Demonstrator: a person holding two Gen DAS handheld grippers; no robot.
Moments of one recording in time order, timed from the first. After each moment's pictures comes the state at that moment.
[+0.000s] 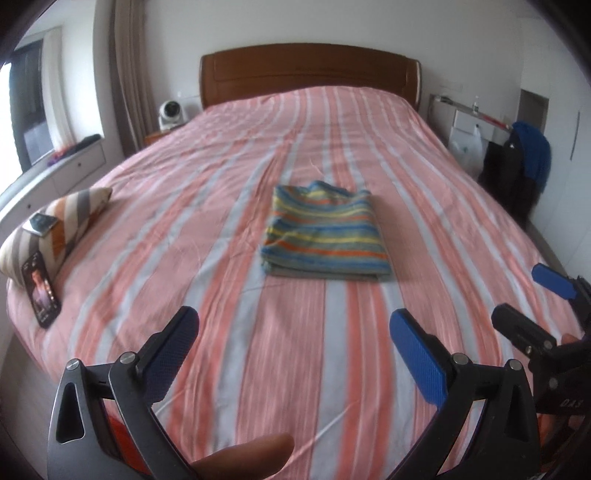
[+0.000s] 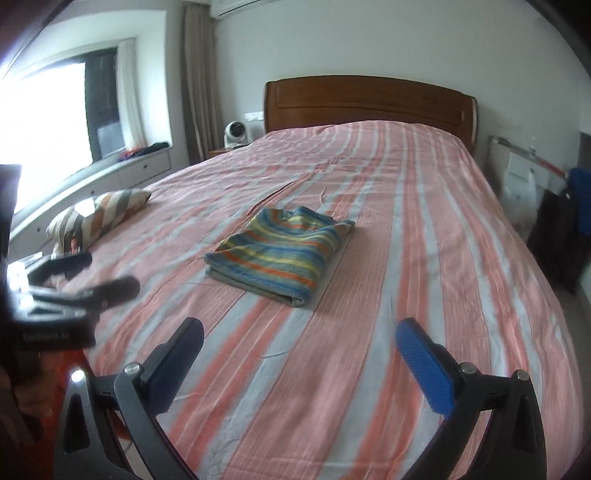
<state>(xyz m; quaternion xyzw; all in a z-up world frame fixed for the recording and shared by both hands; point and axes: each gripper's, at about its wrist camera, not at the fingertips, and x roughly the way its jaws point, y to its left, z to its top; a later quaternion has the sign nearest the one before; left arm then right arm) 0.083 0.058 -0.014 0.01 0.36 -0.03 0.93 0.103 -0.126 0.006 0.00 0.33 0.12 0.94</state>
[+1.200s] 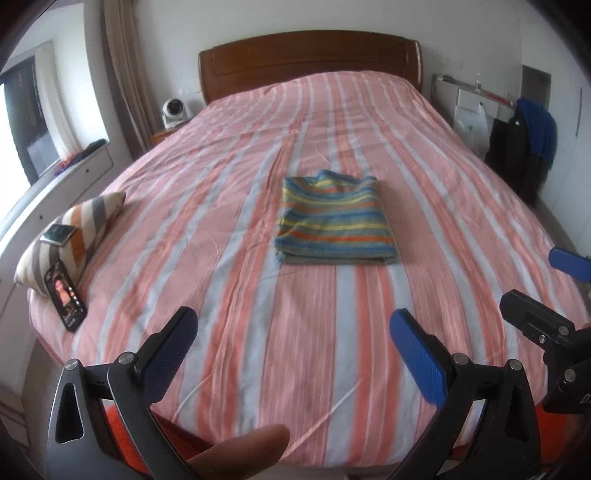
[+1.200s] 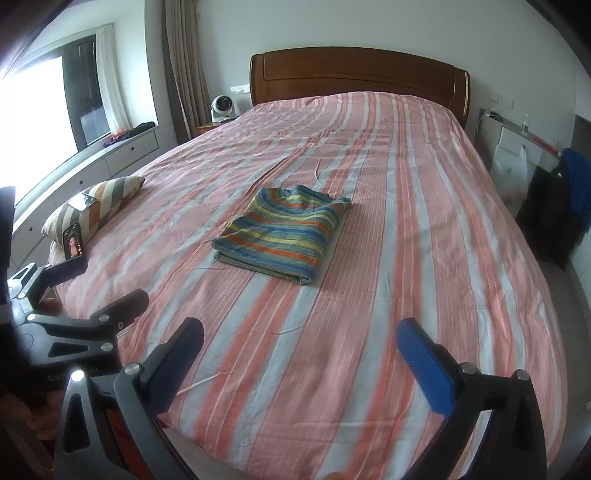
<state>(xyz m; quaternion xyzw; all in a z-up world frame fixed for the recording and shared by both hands) 0.061 0.052 0.009 0.06 0.38 0.00 0.92 0.092 -0.110 0.039 0.00 0.40 0.10 0.91</state>
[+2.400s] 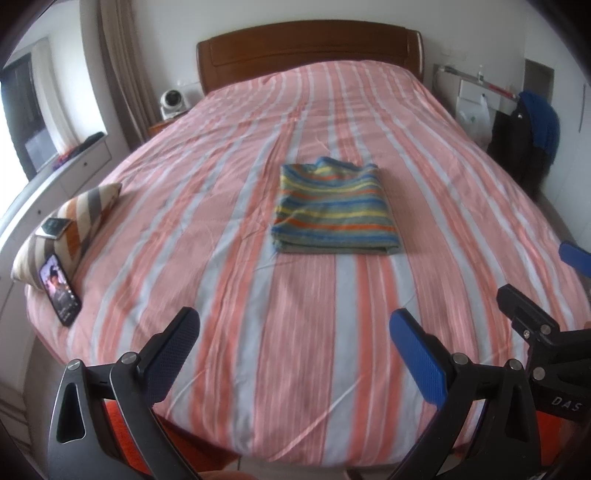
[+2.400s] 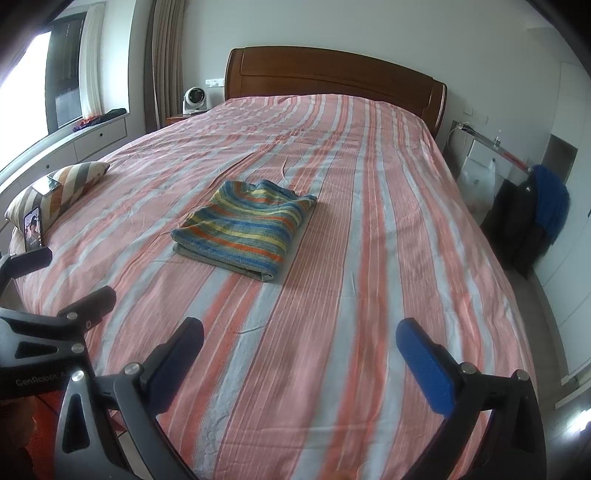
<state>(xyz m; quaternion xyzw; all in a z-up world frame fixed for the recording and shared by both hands) 0.068 0.048 -0.004 0.05 0.40 -0.01 0.91 0.096 -0.101 0.024 -0.05 0.40 0.02 0.92</state>
